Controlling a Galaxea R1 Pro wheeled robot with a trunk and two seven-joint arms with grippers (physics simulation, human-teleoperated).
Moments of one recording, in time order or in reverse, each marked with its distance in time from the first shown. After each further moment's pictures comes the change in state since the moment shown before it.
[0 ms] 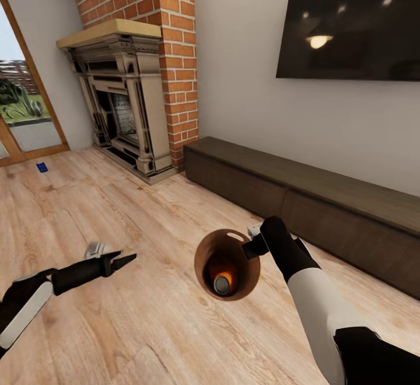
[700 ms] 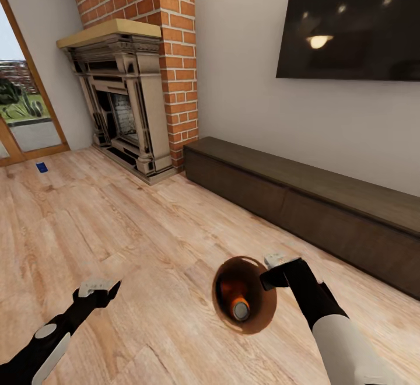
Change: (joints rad) left arm 0.048 -0.169 -0.007 0.435 -0.304 -0.589 0.464; right arm 0.235 -0.091 -0.113 -0.023 -0.015 -0.372 -0.014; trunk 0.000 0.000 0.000
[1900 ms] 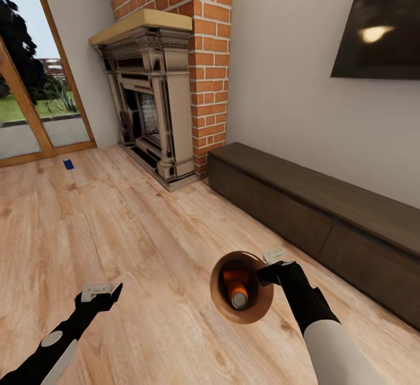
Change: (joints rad) left arm 0.028 -0.040 0.000 -0.007 -0.001 -0.048 0.080; right arm 0.024 0.064 -0.053 -0.022 0.003 -0.080 -0.193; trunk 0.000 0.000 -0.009
